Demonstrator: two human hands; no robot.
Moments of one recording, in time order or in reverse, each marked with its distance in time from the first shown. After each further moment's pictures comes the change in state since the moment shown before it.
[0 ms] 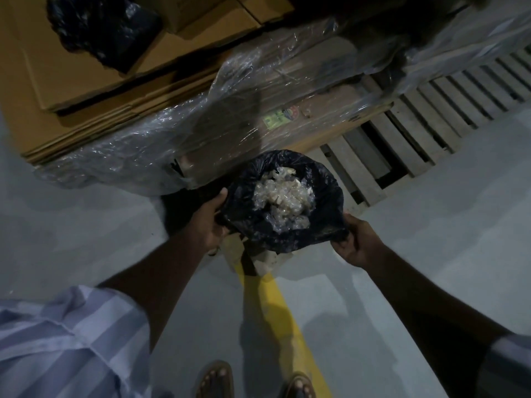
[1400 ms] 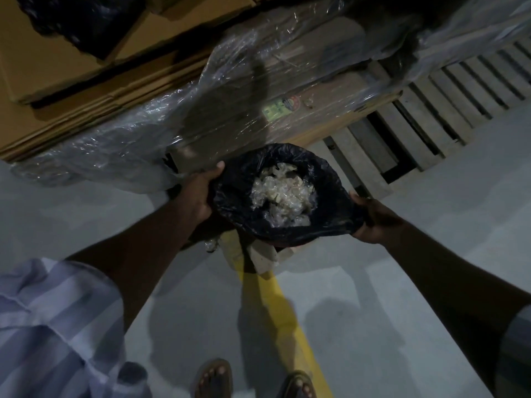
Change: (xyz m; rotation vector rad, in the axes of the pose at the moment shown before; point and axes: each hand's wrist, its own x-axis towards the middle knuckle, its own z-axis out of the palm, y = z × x) left_hand 0.012 0.044 0.042 0.158 0.075 0.107; right_hand 0.034 -0.057 -0.007 -0.262 -0.363 0.070
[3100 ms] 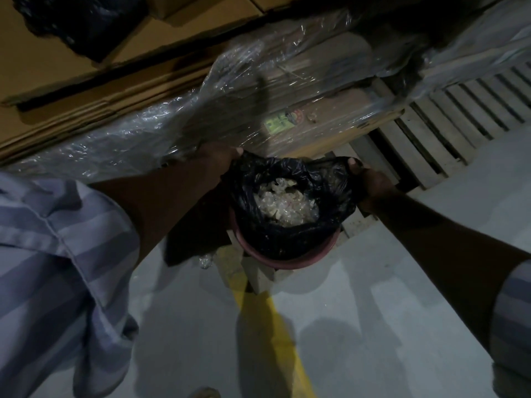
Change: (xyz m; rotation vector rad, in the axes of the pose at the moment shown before) left_hand 0.091 0.044 0.036 0.572 0.221 0.372; right_hand 0.065 -0.074 0.028 -0.610 -0.006 -0.487
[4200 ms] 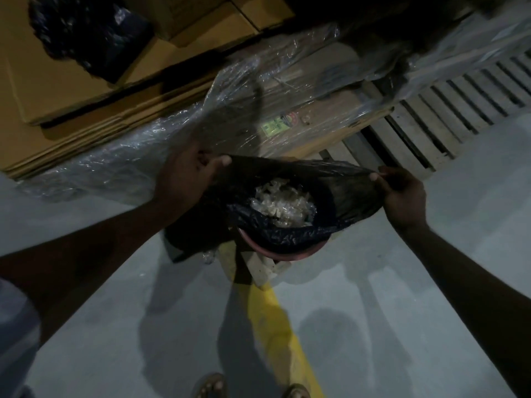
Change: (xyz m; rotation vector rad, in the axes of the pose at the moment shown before) left_hand -0.100 0.026 -0.083 0.600 0.048 0.573; right_hand -0.097 -0.027 -0.009 -0.523 0.689 -0.137
